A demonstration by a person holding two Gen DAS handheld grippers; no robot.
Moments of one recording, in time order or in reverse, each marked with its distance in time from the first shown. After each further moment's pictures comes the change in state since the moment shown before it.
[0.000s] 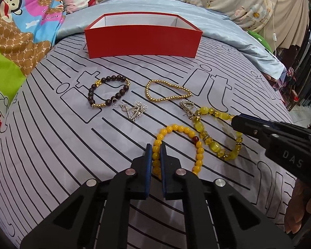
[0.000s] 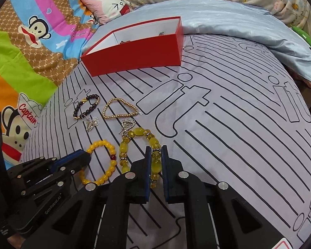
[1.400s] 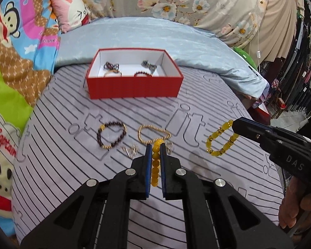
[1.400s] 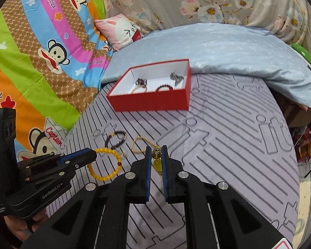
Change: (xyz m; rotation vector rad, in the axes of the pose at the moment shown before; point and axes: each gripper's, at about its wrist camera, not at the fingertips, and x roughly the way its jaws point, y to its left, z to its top) left arm -0.076 -0.001 0.056 0.028 -0.098 -0.074; right arm -0.083 0.013 0.041 -0.023 -0.150 0.068
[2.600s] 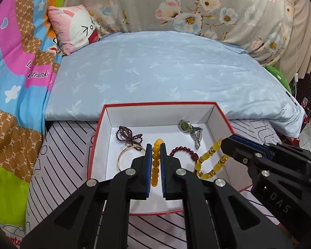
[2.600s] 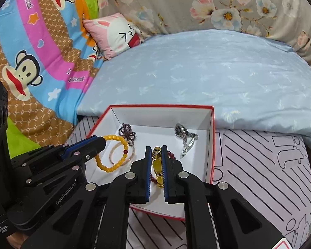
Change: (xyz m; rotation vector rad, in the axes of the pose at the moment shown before) left arm 0.152 0.063 0.165 -0.003 -0.071 0.141; right arm 0.182 -0.011 0.156 -0.043 0.001 -0.014
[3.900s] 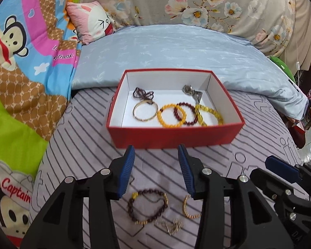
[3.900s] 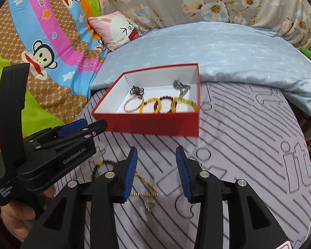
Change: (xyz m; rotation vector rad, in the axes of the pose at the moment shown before) left arm -0.077 -0.010 -0.085 -0.023 0.030 0.096; right arm -0.096 0.018 -0.115 0.049 0.018 -0.006
